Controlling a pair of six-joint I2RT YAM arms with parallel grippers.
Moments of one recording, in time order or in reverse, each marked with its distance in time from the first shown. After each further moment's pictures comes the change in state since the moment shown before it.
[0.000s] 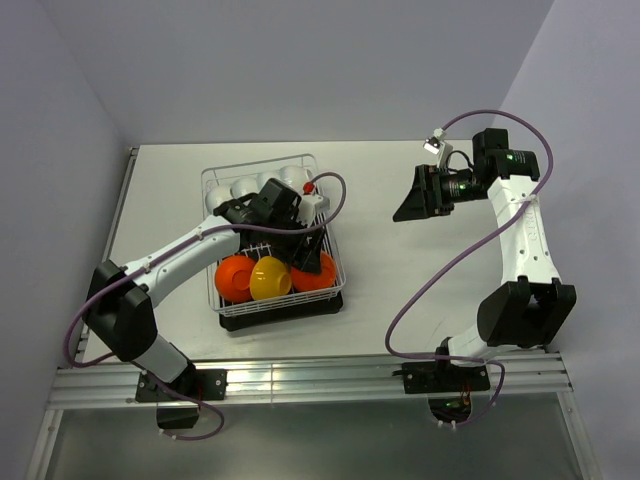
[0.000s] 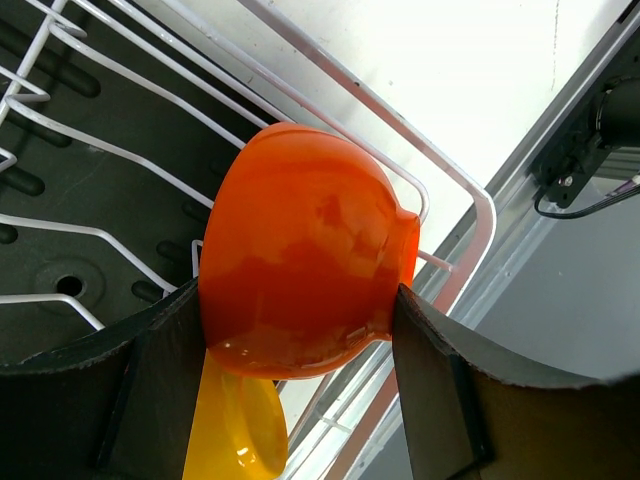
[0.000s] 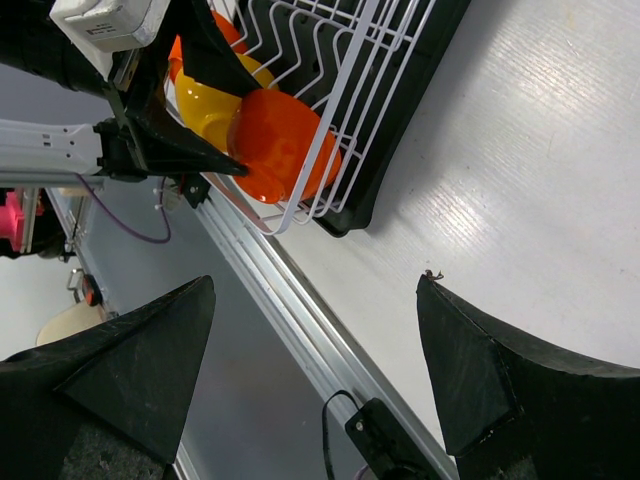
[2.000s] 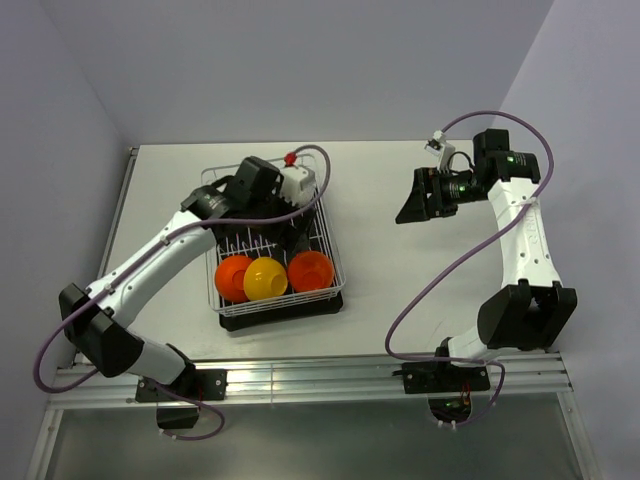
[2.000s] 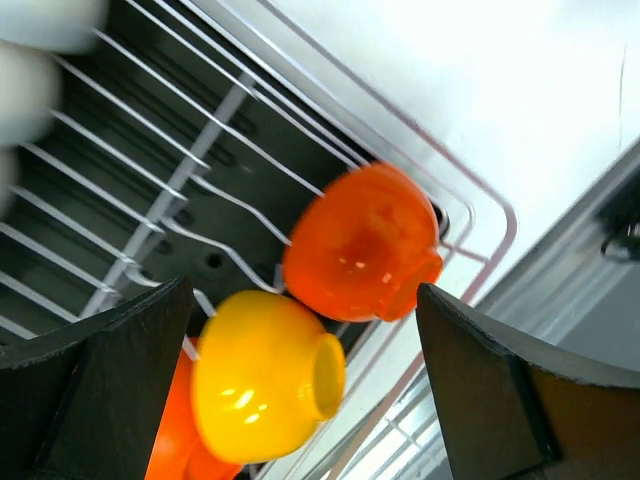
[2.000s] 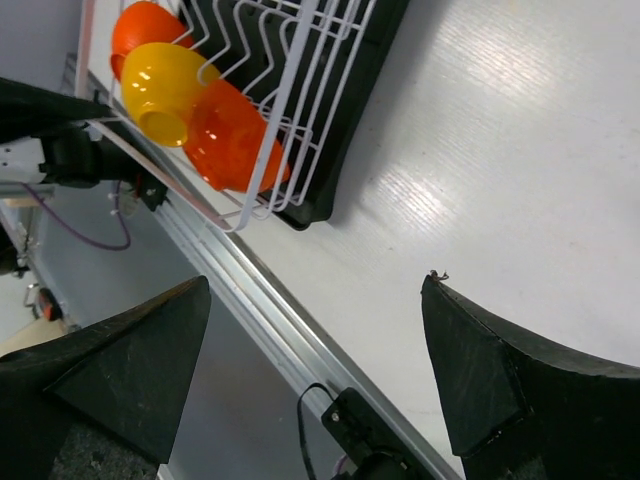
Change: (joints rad) left arm 0.015 -0.107 0.145 -0.130 -0.221 0.087; right arm 0.000 -0.013 -0.011 0.019 0.086 0.001
